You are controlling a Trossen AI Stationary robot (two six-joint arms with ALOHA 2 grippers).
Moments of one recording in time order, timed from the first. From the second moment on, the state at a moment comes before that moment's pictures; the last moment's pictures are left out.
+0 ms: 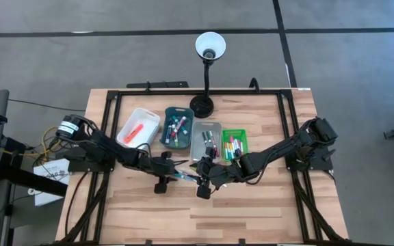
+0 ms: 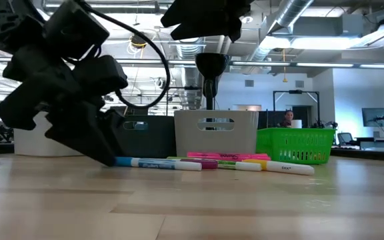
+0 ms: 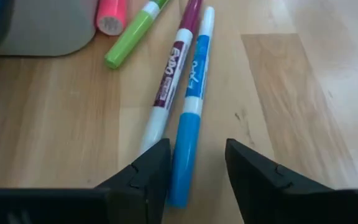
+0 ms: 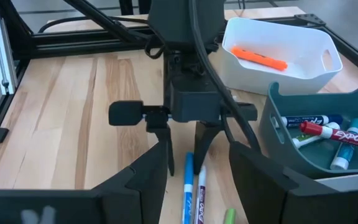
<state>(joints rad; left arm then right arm) -0.29 1.64 0.46 0.42 -0.08 -0.11 0.38 1.77 1.24 -0.05 0.47 0.24</state>
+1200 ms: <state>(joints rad) -0.33 1.35 0.46 0.42 -0.11 -0.05 0.34 1.77 1.22 -0.23 0.31 0.32</state>
